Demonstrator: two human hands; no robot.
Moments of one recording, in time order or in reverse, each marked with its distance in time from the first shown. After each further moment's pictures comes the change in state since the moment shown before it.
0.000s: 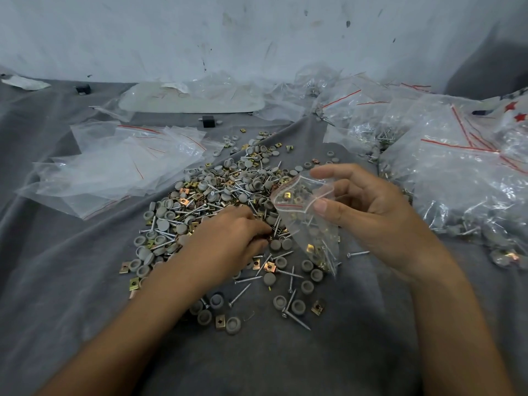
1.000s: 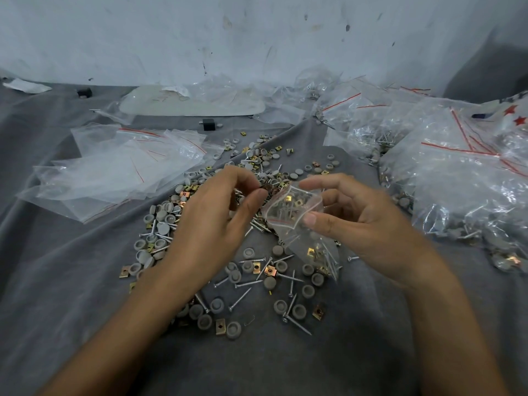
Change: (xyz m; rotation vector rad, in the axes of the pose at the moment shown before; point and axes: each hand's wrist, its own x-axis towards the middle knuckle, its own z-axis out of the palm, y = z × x) left_hand -0.010 0.013 -0.025 -0.488 0.576 -0.042; right_hand -0.004 -0.012 0.009 -0.010 -0.064 0.052
